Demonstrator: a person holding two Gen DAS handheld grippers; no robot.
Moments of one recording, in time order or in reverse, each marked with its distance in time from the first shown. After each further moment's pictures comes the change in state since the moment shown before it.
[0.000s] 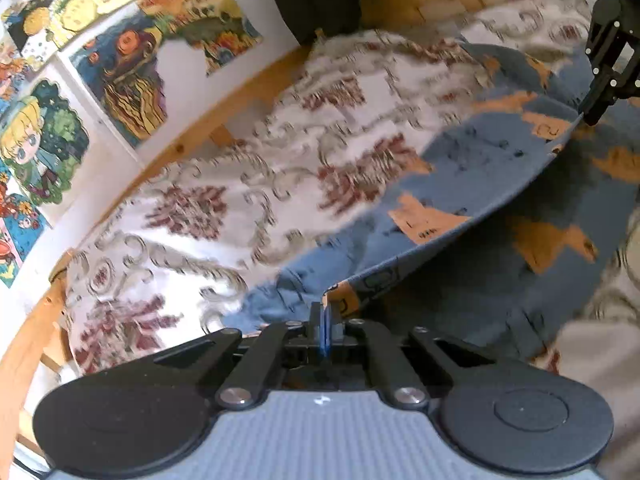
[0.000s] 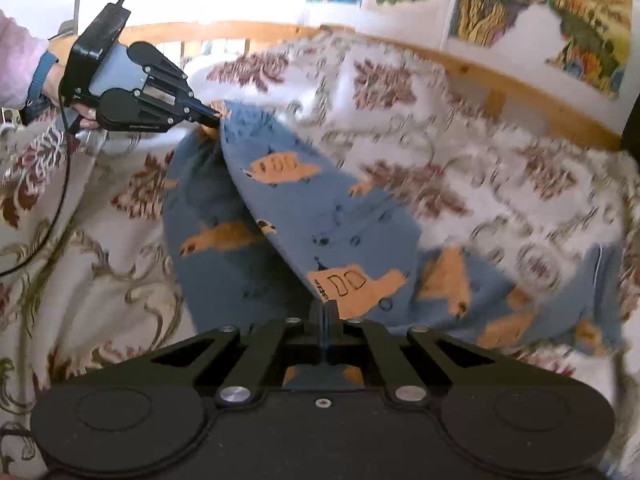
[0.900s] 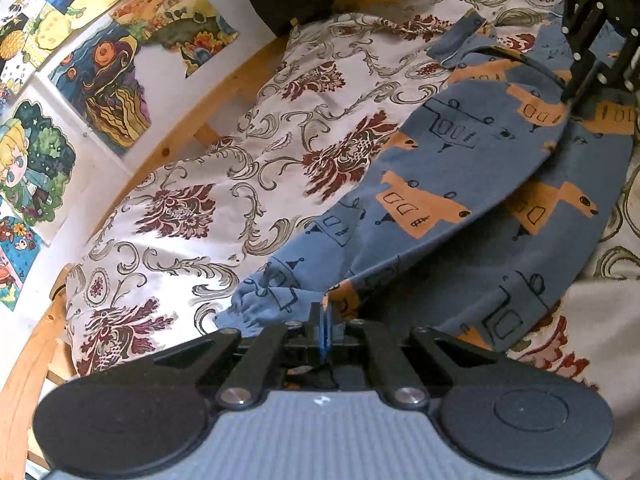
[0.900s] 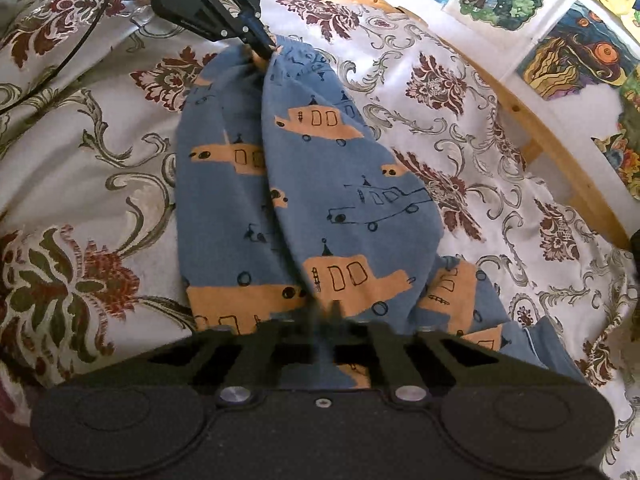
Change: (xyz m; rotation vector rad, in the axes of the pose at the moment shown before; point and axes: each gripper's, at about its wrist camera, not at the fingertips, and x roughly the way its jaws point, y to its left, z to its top) left arm 0.004 -0.009 -0.004 0.103 0.020 0.005; right arm 0.027 0.031 -0.013 -0.382 0.077 -0.099
